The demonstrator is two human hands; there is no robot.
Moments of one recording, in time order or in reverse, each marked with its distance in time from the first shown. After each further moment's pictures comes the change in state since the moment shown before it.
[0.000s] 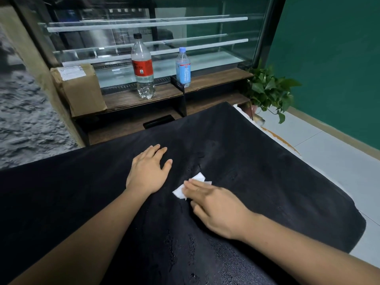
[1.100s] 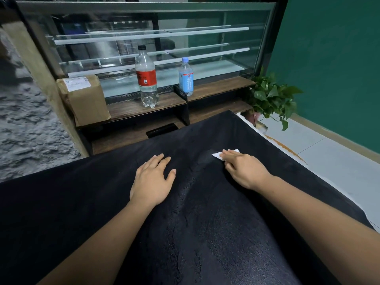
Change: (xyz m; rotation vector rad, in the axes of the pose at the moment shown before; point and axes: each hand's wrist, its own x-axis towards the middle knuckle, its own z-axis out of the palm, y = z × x) left_hand -0.002 0.001 -0.002 -0.027 0.019 -0.001; right_hand 0.058 0.127 -0.048 -0.143 0.040 0.380
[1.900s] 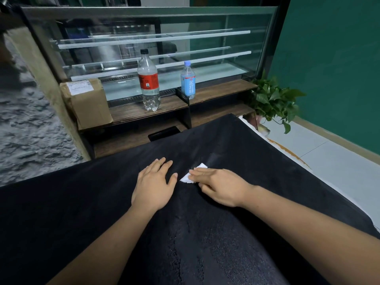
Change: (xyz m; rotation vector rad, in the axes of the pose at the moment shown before) left_hand 0.000 -0.001 0.003 -0.026 0.006 -0.009; right_hand -0.003 -0.065 0.015 0.067 -0.082 -0.429
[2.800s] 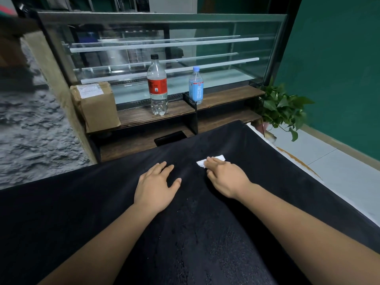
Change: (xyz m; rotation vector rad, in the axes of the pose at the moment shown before) left_hand 0.013 -0.015 -0.010 0.007 -0.051 -0.034; right_hand 0.046 0.018 0.002 -0.095 0.101 0.329
